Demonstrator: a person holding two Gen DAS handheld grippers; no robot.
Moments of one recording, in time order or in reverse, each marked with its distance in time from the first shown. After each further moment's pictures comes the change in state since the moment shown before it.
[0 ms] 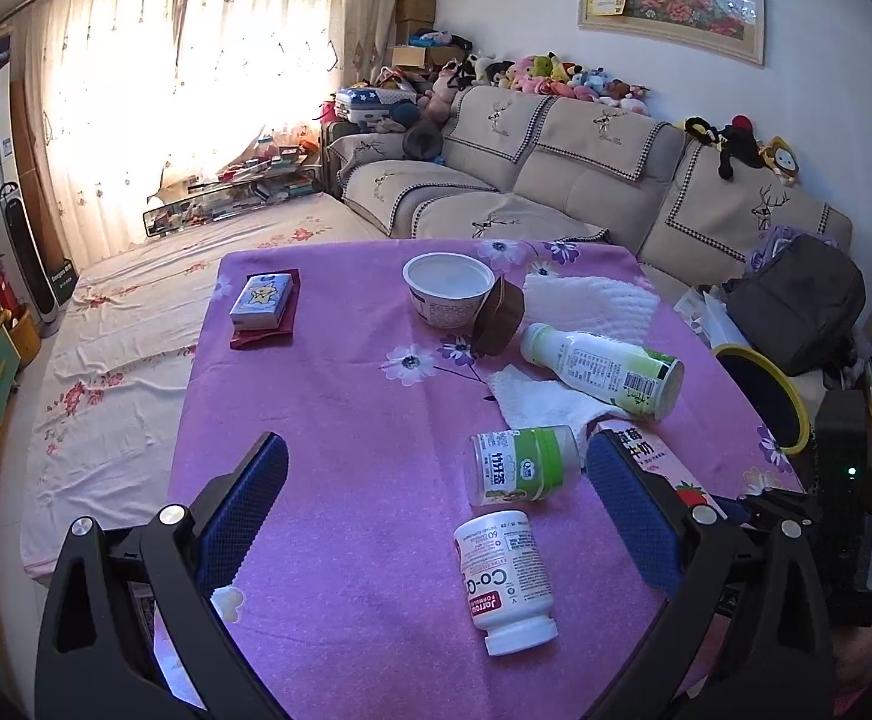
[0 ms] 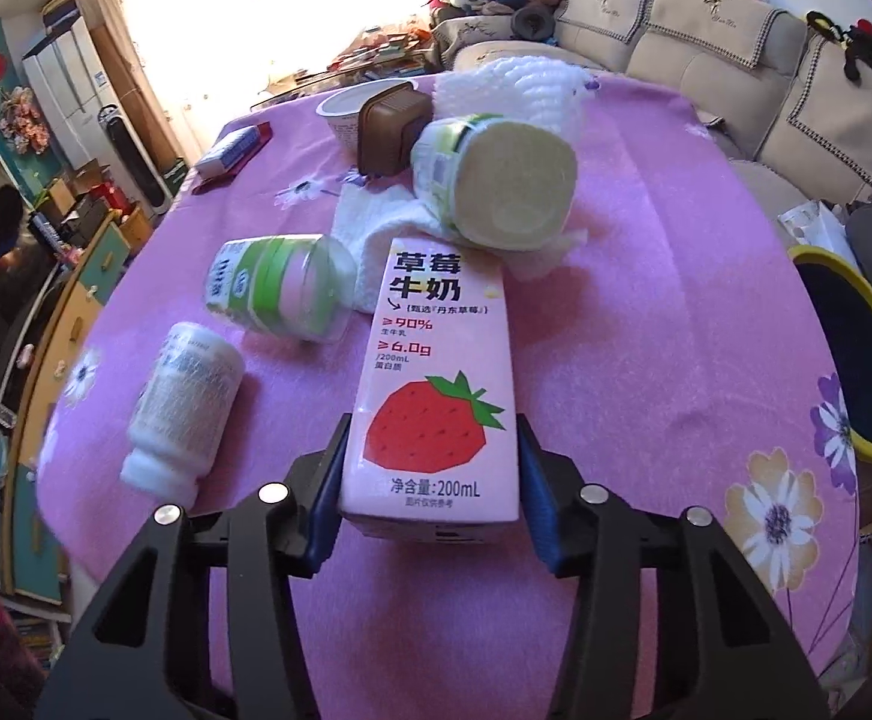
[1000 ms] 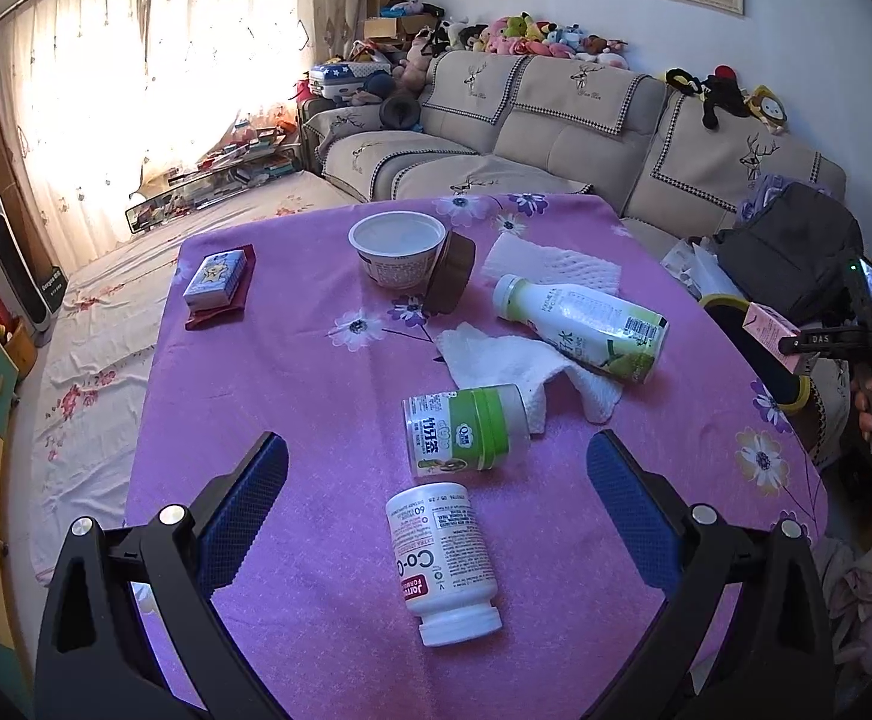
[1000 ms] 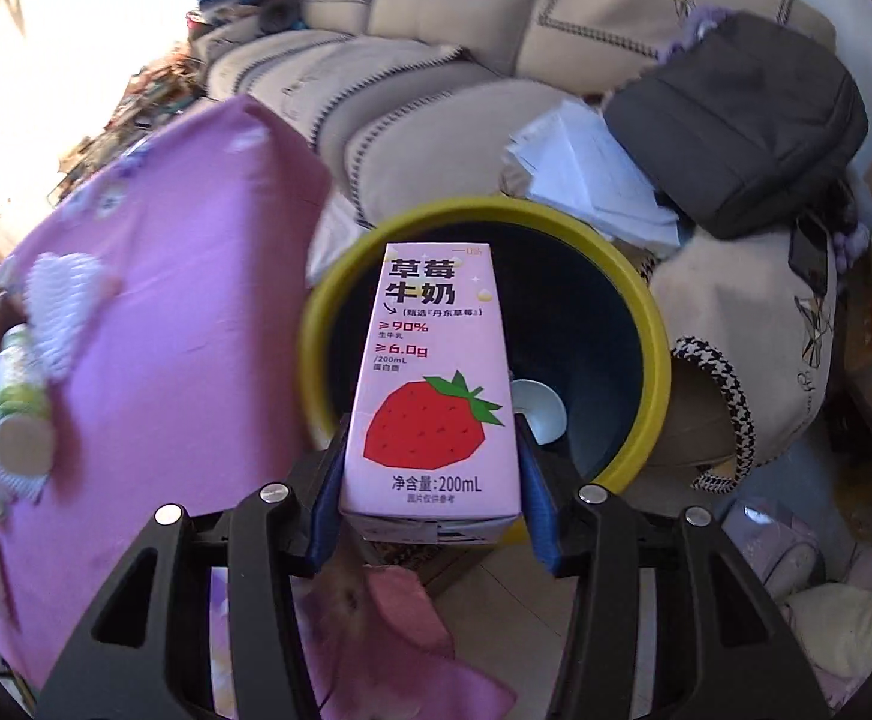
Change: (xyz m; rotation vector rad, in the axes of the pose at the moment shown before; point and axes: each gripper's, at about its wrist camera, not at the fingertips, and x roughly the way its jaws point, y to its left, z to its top) left arm 0.025 -0.044 -0.013 0.069 0.087 -0.001; right arm -0.025 -0.309 0.040 0.396 0.077 -0.366
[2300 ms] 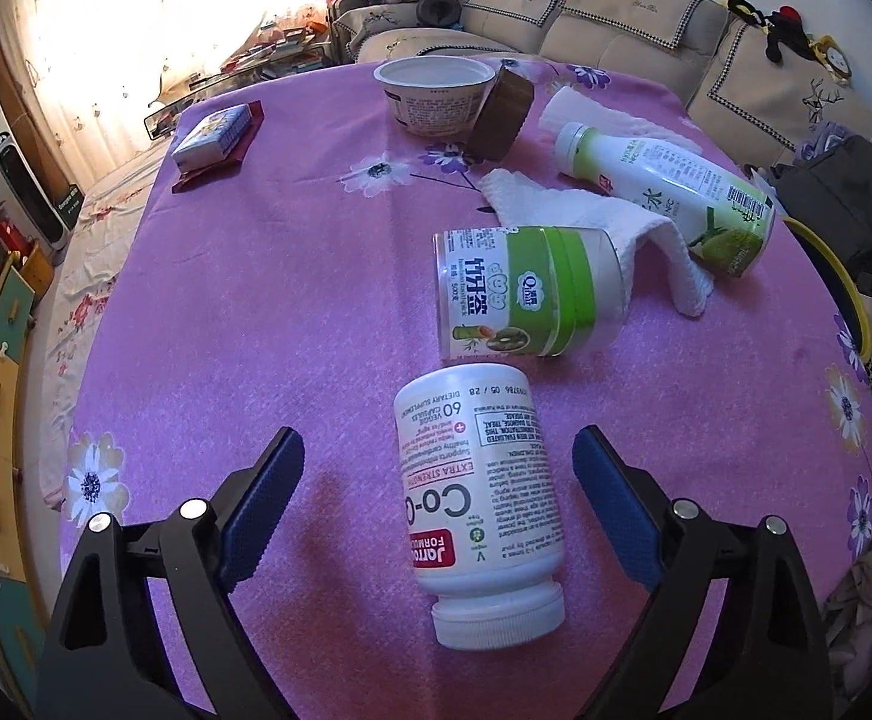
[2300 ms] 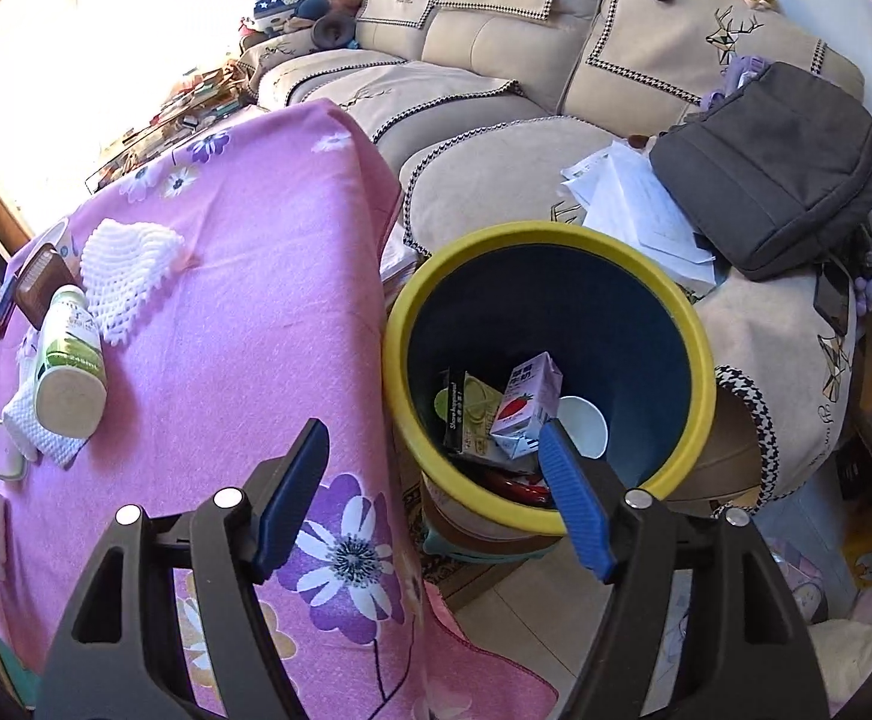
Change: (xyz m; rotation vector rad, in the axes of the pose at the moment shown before) left arm 0.079 0.012 -0.040 -0.062 0.250 0.070; right arm -0.033 0.058 -0.031 -0.124 -0.106 0.068
